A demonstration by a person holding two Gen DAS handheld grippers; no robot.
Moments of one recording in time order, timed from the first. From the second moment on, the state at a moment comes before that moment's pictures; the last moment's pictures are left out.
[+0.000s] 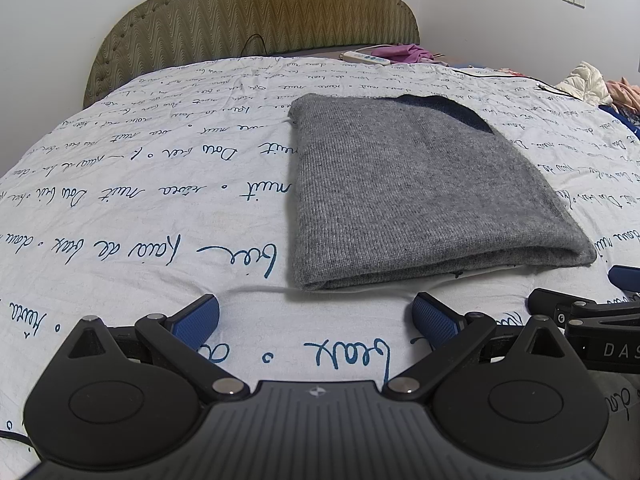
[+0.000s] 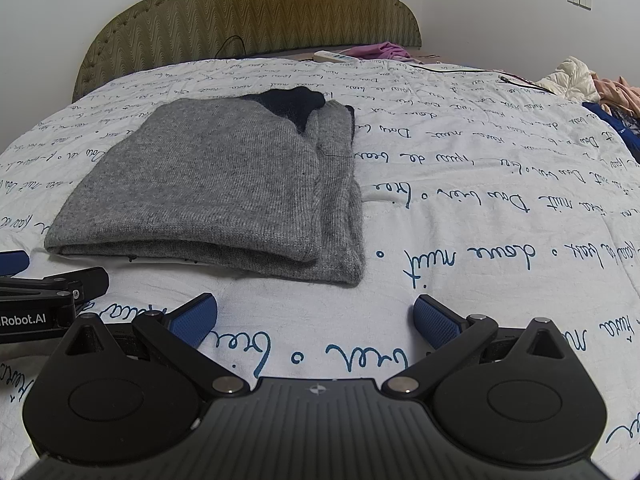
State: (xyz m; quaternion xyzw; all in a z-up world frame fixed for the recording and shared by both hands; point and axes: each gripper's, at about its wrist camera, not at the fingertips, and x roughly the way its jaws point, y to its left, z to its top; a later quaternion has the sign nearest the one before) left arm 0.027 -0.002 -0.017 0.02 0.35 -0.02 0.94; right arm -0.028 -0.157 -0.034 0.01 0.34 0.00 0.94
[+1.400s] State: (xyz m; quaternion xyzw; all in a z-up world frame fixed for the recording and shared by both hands) left arm 0.028 -0.003 -0.016 0.02 0.35 -0.02 0.94; right arm -0.028 -0.157 -0.033 0.01 0.34 0.01 0.94
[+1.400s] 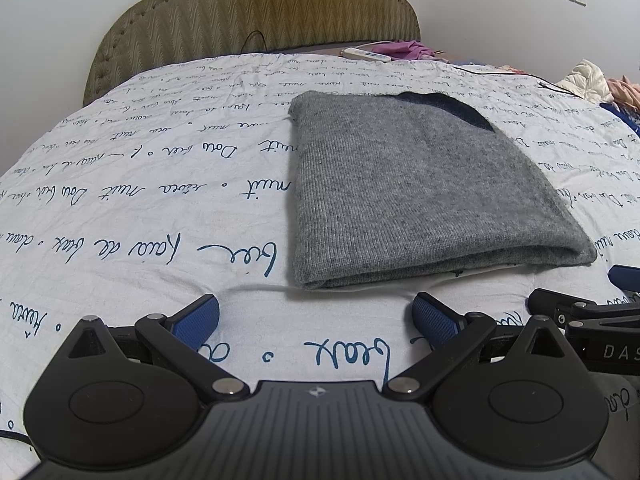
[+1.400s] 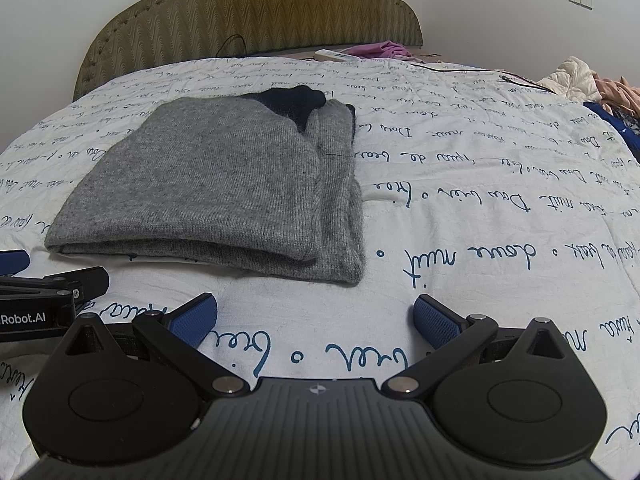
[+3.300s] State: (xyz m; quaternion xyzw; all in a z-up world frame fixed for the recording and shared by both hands) left arm 0.019 0.001 0.031 -0.03 0.43 -0.02 0.90; right arm -0.028 -0.160 0.025 0.03 0.40 0.05 0.92
